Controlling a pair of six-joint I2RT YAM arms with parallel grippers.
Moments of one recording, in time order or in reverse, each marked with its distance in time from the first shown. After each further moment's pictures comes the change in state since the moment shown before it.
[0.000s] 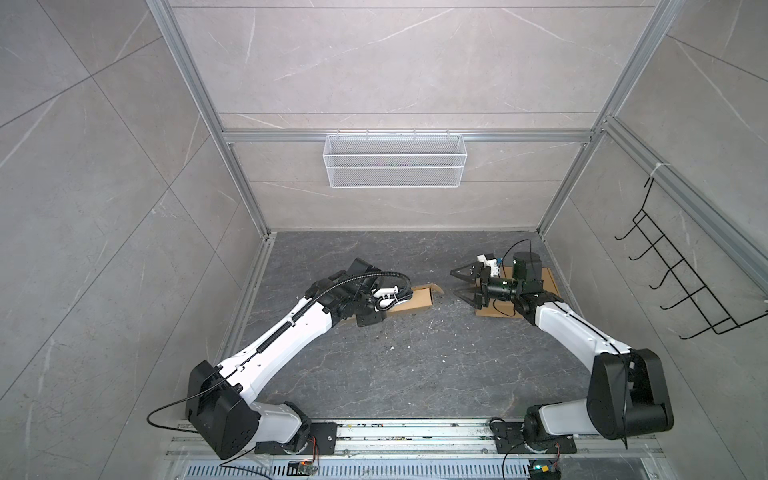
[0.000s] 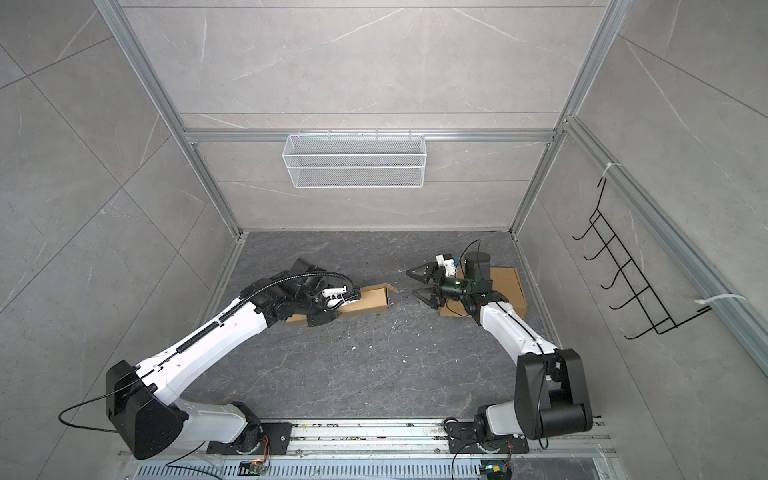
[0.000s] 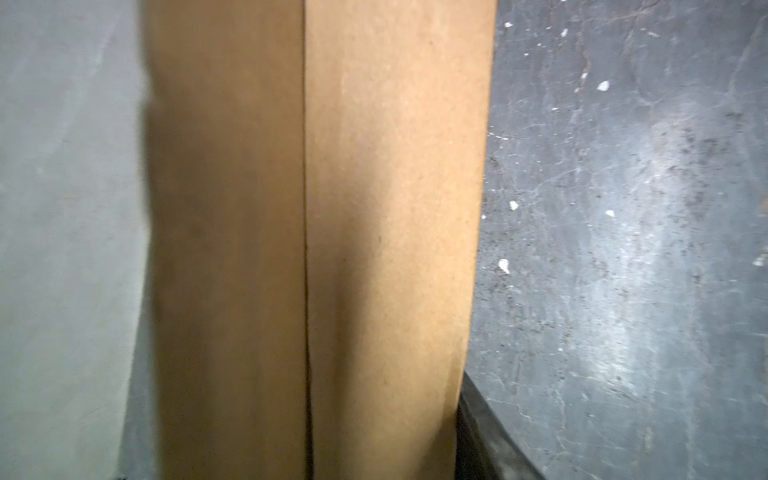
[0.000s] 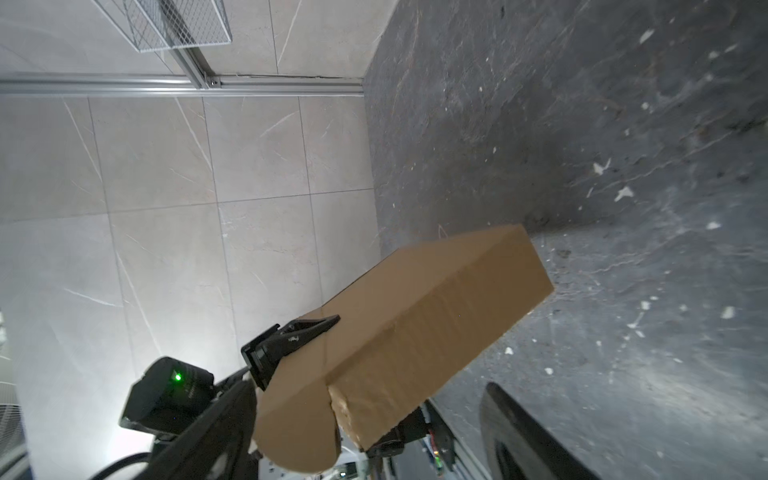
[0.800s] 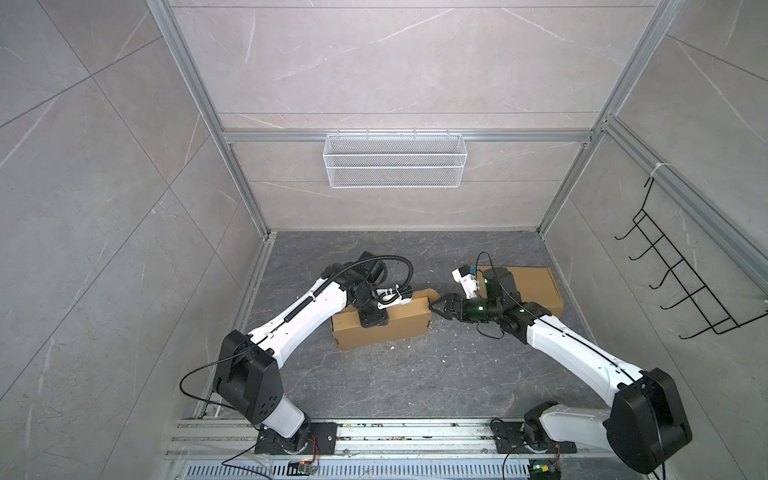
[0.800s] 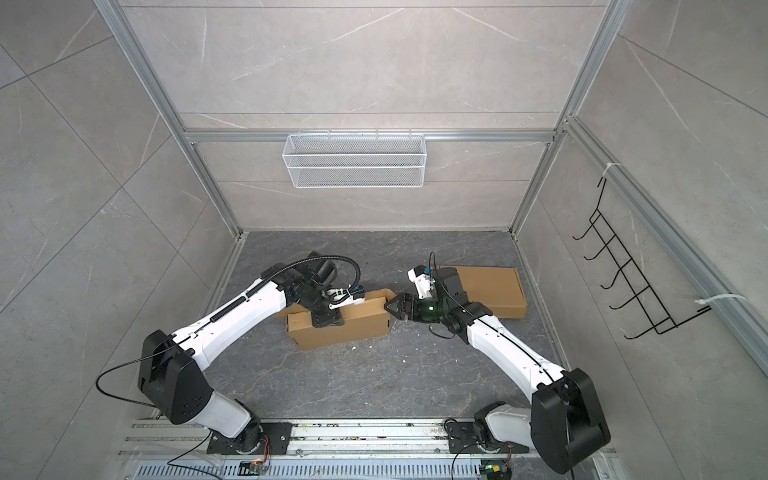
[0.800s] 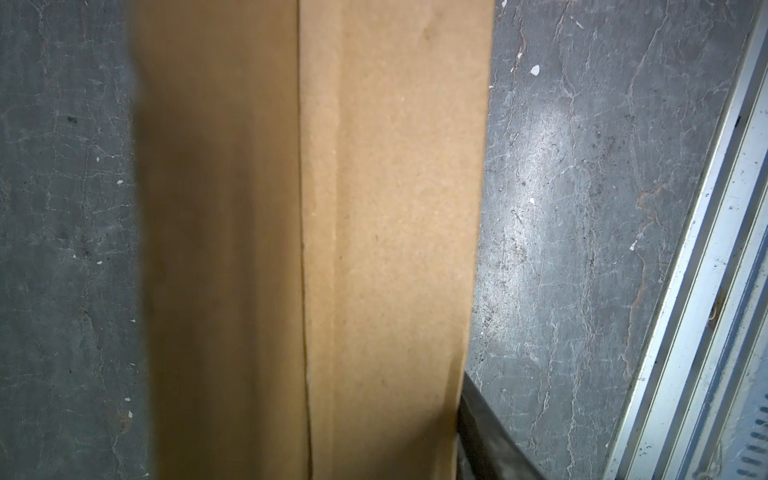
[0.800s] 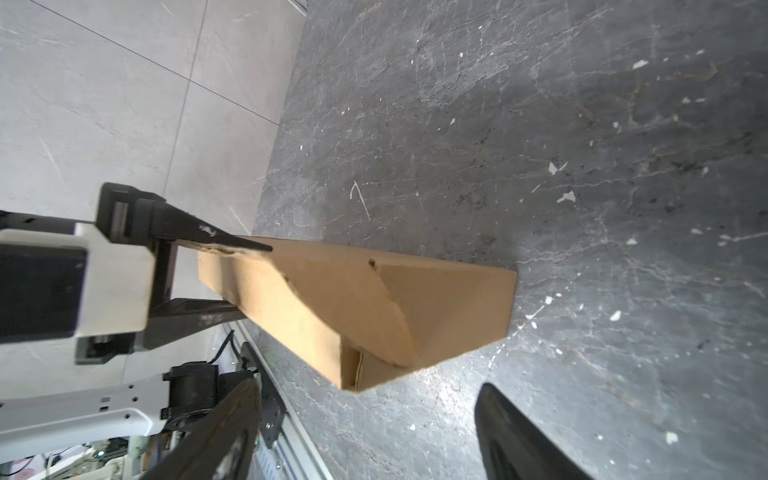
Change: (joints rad) left arm 0.052 0.182 0.099 -0.142 0.145 -0.023; right arm 0.306 -0.078 -0.018 -0.235 0.399 -0.487
